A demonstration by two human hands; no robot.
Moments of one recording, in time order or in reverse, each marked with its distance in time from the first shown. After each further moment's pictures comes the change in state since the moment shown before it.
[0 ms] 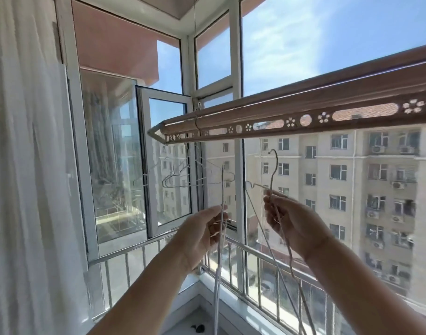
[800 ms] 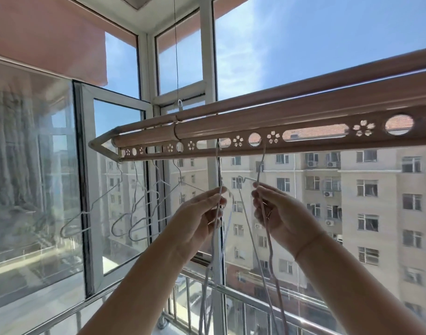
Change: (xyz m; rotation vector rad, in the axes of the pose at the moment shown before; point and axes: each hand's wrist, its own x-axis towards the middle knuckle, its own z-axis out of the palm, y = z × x) left_hand 0.242 0.047 -0.067 -0.100 -0.280 0.127; right_hand 0.225 0.021 0.035 -0.066 0.092 -0.234
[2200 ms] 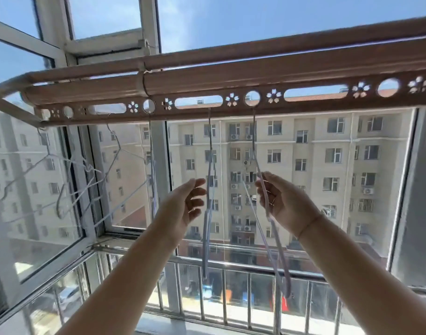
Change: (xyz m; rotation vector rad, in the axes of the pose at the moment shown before) left_hand 0.064 -0.060 -0.066 -0.052 -0.166 -0.126; right_hand 0.001 0.038 -0.031 -0.205 0.376 -0.071
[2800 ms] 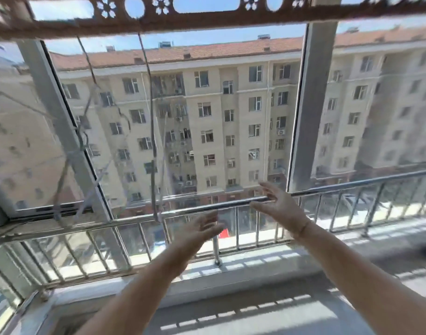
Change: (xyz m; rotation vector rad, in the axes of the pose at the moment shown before) left_hand -0.080 -0.184 0.076 0.428 -0.593 -0.260; right_hand -0.149 0.062 -0.161 -0.928 0.333 -0.037
